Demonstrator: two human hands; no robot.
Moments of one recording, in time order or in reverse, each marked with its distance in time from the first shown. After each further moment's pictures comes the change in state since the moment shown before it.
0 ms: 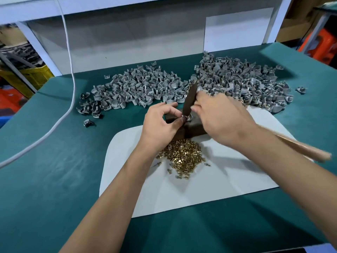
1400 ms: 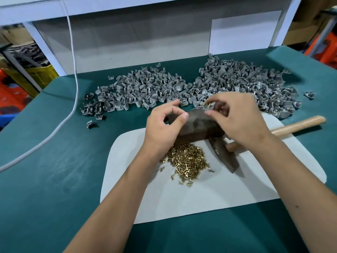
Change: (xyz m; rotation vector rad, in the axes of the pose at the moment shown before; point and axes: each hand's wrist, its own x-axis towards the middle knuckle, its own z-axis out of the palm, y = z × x) left_hand -0.007 0.008 -0.002 -0.065 0.091 0.014; right_hand 0.009 0.040 0.028 0.403 0.277 -0.008
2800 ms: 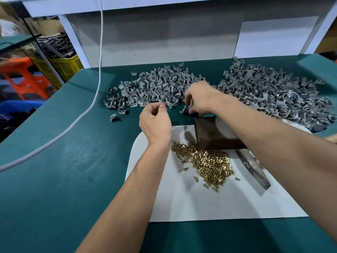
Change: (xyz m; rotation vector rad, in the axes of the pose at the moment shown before) left_hand 0.022 -0.024 -0.032 -0.241 0.691 -0.416; right_hand 0.121 -0.060 0.095 -0.242 -0.639 0.061
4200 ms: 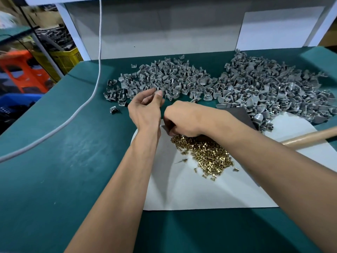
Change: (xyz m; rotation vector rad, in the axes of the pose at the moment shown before) left_hand 0.015 0.004 -0.014 -0.250 -0.032 -0.064; right_hand -0.063 -0.059 0.026 -0.226 -0.168 -0.386
